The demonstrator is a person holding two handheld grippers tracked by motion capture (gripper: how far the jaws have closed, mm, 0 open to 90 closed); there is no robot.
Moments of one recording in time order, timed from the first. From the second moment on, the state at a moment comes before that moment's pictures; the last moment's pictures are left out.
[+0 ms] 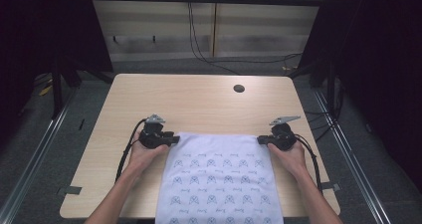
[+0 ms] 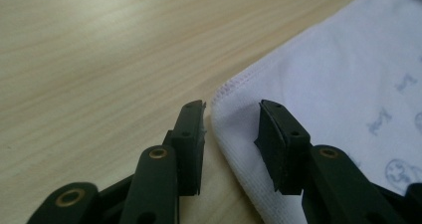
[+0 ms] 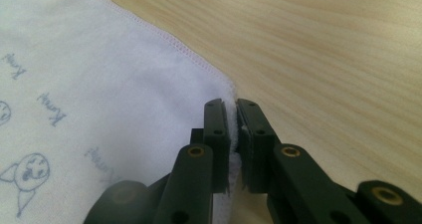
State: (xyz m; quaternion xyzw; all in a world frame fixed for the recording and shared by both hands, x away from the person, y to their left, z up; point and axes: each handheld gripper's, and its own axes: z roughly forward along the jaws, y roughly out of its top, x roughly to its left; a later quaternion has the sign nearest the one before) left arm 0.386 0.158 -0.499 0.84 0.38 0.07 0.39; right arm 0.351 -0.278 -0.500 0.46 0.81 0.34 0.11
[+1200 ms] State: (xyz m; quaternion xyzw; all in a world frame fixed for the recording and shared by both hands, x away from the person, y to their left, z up) left arm 0.381 0.187 -0.409 0.78 0.34 0.13 0.50; right arm 0.348 -0.292 -0.408 0.41 0.75 0.50 0.13
